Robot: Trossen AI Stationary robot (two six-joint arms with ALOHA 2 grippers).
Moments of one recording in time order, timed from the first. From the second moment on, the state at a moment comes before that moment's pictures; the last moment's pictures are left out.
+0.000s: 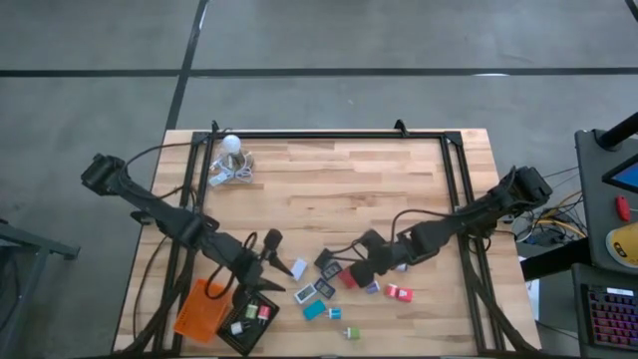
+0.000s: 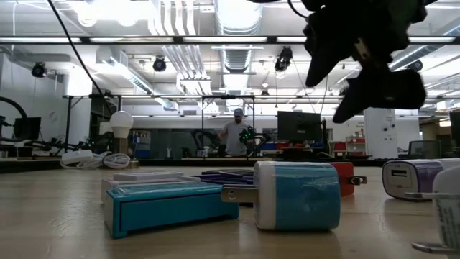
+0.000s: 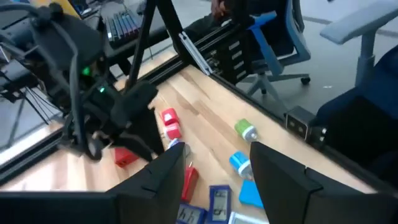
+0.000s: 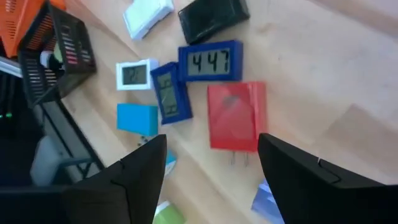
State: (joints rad) left arm -0.52 1.24 0.91 -0.08 -0.10 0.32; right arm 0.40 1.57 0.92 -0.26 0.10 1.44
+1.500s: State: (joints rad) left arm -0.16 0.77 0.36 0.39 0.25 0.28; right arm 0.59 1.79 1.32 -1.04 0.02 2.12
